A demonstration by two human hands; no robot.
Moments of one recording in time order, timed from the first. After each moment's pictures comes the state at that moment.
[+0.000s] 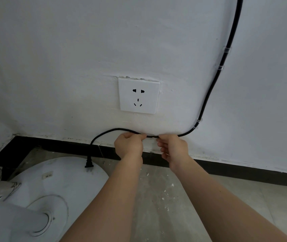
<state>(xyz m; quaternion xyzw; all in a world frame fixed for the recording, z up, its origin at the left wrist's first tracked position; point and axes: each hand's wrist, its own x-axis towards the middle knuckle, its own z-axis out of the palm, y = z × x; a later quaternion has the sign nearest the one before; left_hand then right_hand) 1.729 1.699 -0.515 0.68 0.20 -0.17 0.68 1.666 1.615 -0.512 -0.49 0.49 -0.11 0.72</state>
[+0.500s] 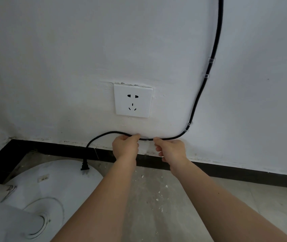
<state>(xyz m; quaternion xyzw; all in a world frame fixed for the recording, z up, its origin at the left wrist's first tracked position) 1.729 1.701 -0.515 0.69 0.15 -0.20 0.68 1.652 1.610 -0.507 -0.61 0.45 -0.13 0.64</state>
